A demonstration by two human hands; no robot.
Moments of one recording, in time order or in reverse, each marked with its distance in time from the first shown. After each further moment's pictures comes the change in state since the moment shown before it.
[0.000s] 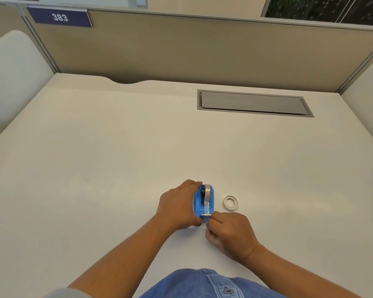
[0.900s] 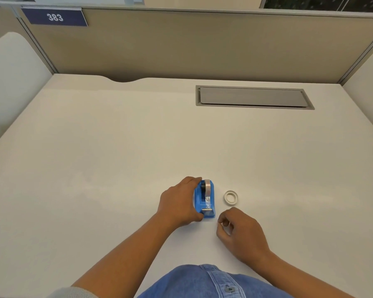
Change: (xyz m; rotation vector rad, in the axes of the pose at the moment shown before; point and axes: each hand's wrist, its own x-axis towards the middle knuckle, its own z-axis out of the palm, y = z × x) left_hand -0.003 0.001 0.001 -0.039 -0.028 -0.041; right_hand -0.028 -0.002 -0.003 0.290 -0.048 0.561
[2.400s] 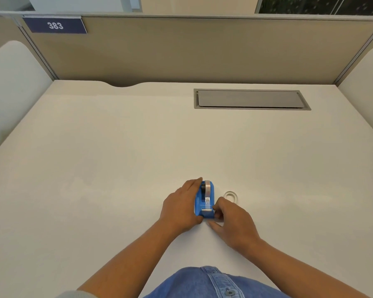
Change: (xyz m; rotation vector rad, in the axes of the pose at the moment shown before) left_hand -0.004 -0.006 0.015 -0.019 0.066 0.096; right_hand 0.024 -0.006 0.010 0.002 -0.118 0.037
